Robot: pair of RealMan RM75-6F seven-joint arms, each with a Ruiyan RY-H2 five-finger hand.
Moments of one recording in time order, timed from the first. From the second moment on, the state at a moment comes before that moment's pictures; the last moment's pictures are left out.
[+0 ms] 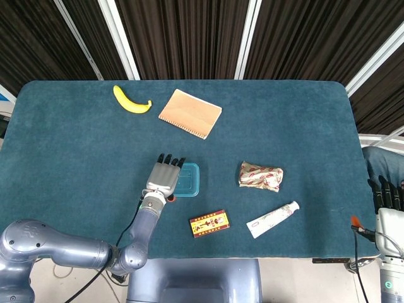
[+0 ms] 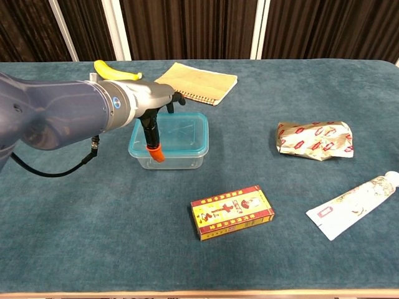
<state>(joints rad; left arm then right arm) -1.16 -1.72 -0.25 -1.64 0.22 1.21 0.98 0.02 -1.18 0.15 -1.68 -1.36 1.55 -0.15</state>
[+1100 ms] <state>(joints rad) -1.16 -1.72 -0.25 -1.64 0.22 1.20 1.01 0.02 -1.18 0.15 -1.68 -1.35 1.55 -0.16</state>
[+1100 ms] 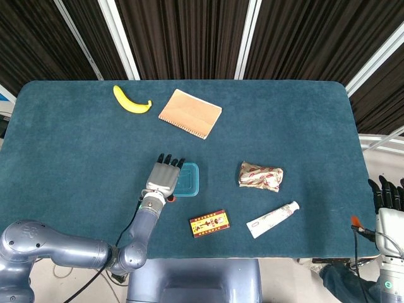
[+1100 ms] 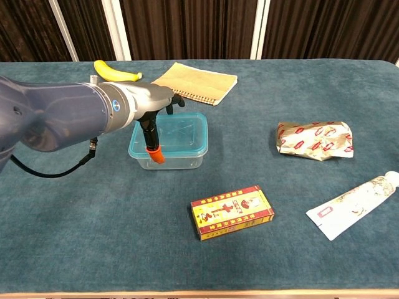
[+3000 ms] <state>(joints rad) -1.07 -1.71 -0.27 -1.61 0.57 1.25 0.78 0.02 -1.18 0.16 -1.68 -1.33 1.55 -0.16</state>
